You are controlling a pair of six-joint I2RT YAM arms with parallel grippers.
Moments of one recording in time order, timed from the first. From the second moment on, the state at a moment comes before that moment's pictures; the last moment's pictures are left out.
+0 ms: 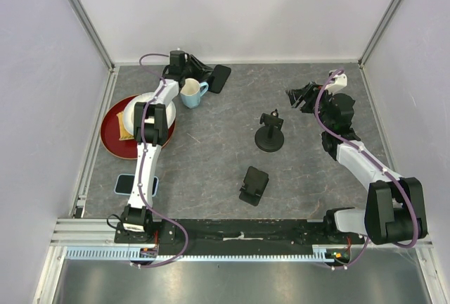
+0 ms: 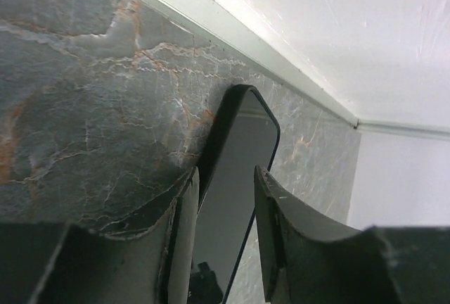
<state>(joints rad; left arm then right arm) -0.14 2.77 2.38 -0.08 0.39 -1.00 0.11 1.29 0.71 0.52 -0.23 0.50</state>
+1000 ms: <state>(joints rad) -0.32 2.46 2.37 -0.32 -0.02 -0.43 0.11 1.34 0.71 0.54 -0.27 0.51</state>
